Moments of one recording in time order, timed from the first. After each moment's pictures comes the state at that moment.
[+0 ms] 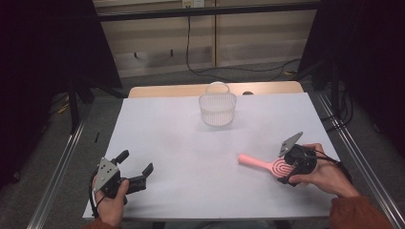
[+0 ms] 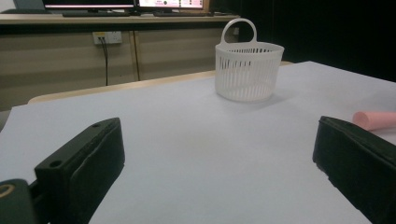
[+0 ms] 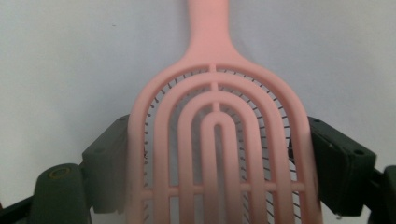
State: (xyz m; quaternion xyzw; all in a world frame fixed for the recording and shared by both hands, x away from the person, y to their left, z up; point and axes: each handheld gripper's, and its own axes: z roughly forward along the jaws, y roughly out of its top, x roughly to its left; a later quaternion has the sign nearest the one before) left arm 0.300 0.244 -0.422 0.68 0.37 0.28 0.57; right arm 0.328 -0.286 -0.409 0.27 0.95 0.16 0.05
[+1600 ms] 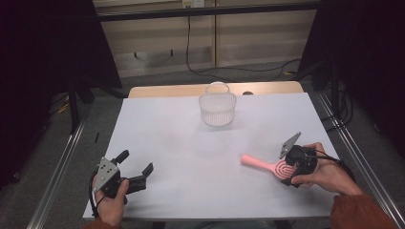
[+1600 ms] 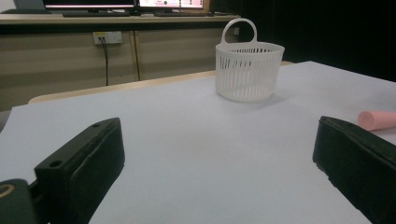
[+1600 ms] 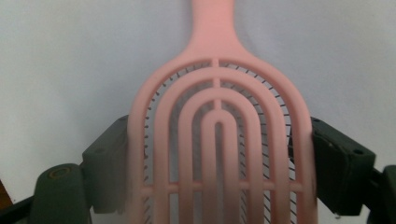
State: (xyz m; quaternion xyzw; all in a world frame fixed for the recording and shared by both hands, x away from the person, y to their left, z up) left arm 0.300 0.244 -0.422 0.68 0.37 0.28 0.57; right arm 0.330 -0.288 -0.412 0.26 0.96 0.13 0.04
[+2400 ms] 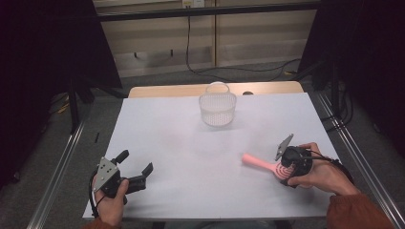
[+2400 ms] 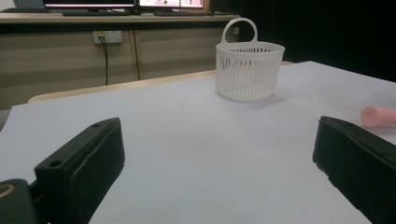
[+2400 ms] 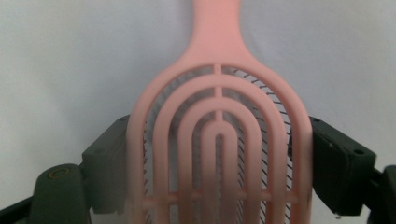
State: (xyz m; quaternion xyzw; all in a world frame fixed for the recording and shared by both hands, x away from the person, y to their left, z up) left arm 0.301 0.245 -0.422 0.68 0.37 0.28 0.57; right arm 0.331 -0.277 -0.415 0.25 0.96 0.08 0.05
